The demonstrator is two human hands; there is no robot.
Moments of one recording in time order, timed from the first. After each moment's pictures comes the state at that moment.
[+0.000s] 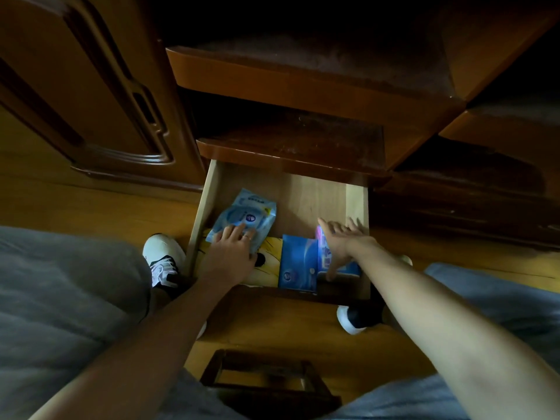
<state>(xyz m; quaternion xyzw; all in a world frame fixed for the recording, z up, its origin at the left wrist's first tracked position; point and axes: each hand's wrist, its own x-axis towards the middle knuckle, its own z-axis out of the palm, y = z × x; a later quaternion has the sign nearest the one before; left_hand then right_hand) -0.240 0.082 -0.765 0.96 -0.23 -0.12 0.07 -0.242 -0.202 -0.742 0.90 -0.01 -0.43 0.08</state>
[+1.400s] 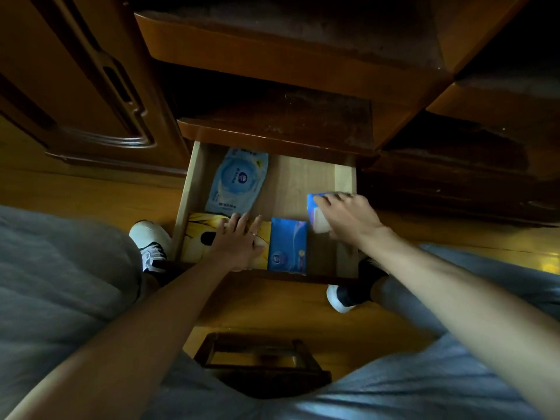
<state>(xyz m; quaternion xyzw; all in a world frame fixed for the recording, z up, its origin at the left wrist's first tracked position) -0.243 0.054 -0.799 0.93 -0.26 -0.26 0.03 -0.272 -0.206 -0.683 0.96 0.11 -0.15 0.20</state>
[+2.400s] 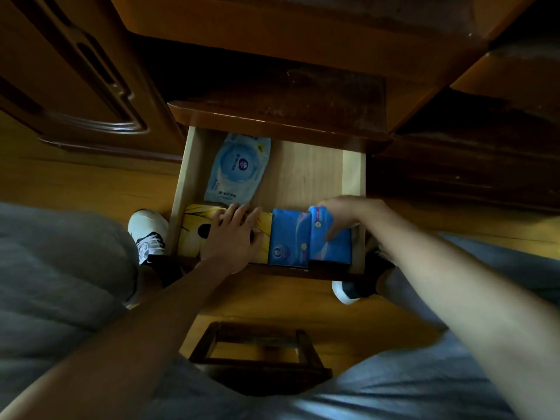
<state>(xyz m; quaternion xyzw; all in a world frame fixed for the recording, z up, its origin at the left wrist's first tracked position) -0.255 0.057 -0.801 0.96 -0.23 -0.12 0.10 -0.224 -0.235 -0.762 0.87 0.01 -0.48 -0.05</state>
